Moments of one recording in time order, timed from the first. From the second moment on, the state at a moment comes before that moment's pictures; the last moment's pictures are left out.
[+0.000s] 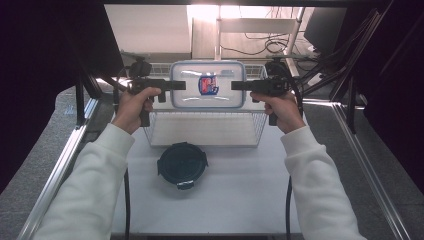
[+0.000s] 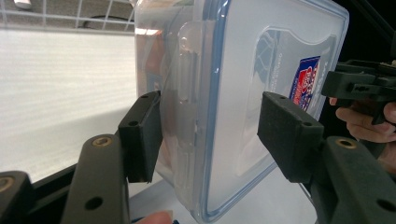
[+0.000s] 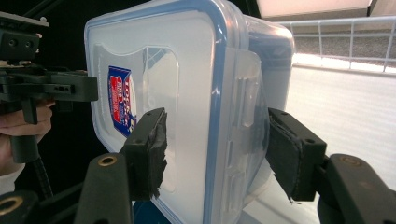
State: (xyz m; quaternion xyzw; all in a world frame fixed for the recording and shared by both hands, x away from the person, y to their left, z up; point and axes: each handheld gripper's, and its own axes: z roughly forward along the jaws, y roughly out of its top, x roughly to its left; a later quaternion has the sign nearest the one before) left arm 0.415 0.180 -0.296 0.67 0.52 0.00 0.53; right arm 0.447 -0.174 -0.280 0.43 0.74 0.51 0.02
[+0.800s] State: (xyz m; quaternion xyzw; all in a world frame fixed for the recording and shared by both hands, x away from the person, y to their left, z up) left arm 0.452 0.189 -0.309 0.65 0.55 -0.02 0.52; right arm 0.488 -0.160 -0.295 0.47 0.73 0.50 -0.01
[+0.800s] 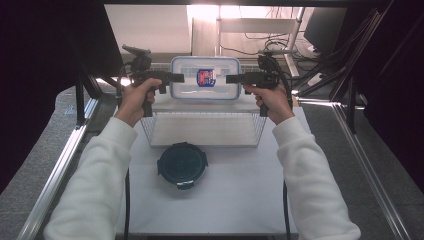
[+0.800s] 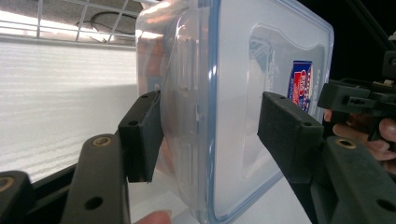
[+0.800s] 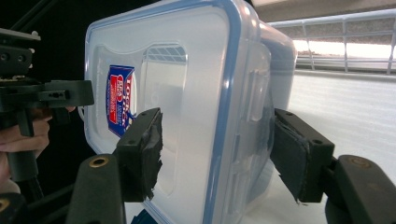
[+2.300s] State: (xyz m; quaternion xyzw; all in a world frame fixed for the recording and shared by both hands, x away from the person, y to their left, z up) left arm 0.470 0.177 -0.329 0.60 0.57 0.00 0.56; right arm 0.478 -0.156 -0.310 0.56 0.62 0.55 -0.01
